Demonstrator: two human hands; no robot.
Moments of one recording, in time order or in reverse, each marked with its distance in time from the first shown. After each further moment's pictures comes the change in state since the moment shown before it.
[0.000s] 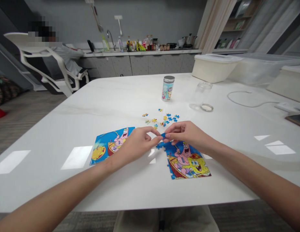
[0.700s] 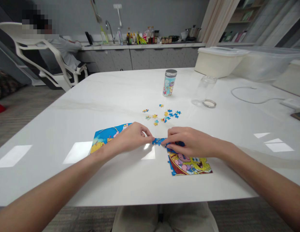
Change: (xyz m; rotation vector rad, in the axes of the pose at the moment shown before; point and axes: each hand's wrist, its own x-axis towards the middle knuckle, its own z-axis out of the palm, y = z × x) left_hand 0.008 -0.016 -0.016 0.091 -0.184 -0.232; right_hand -0.006 0.010 -0.012 -1.004 -0.332 -0.642
